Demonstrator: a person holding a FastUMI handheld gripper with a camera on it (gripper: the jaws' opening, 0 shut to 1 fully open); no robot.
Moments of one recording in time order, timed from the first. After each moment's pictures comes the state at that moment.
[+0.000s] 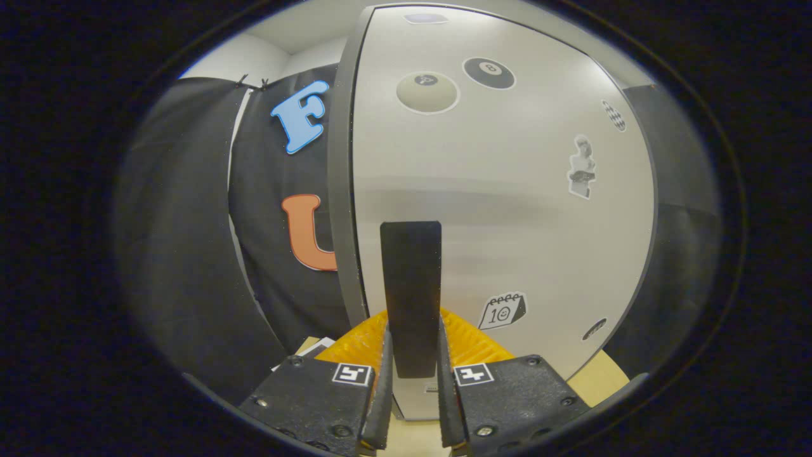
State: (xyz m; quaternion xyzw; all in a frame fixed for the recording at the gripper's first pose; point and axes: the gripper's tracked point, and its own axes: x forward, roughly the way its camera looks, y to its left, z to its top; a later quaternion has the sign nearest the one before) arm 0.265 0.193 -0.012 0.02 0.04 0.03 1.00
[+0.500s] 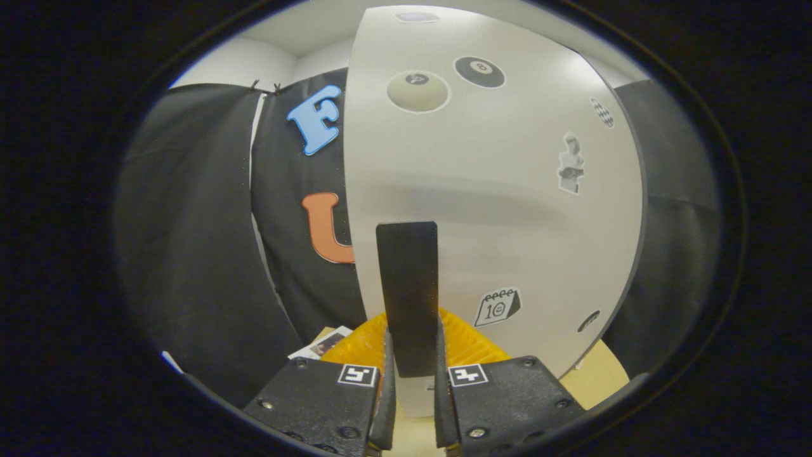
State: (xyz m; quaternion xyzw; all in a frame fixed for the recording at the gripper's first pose) arm 0.212 0.180 -0.022 0.02 0.05 0.07 1.00
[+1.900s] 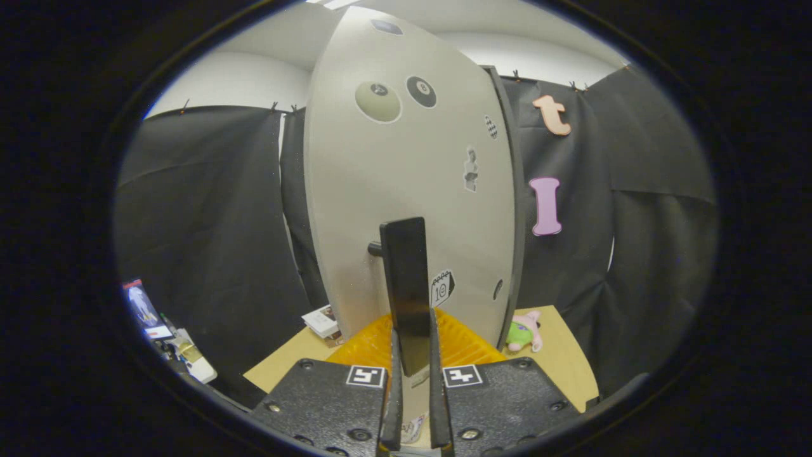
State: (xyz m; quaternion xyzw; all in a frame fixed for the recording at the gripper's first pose) arm 0.077 0.061 -0.050 0.03 0.05 0.12 0.99
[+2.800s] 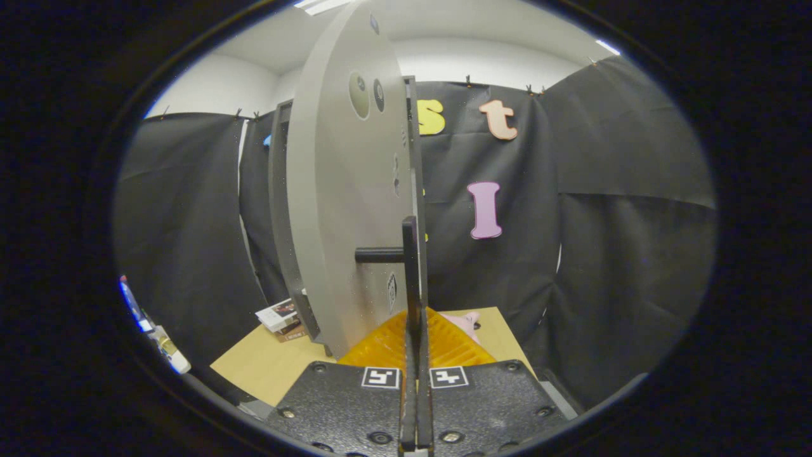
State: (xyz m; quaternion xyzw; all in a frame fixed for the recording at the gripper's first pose) arm 0.071 -0.014 -0.048 0.03 0.04 0.04 1.00
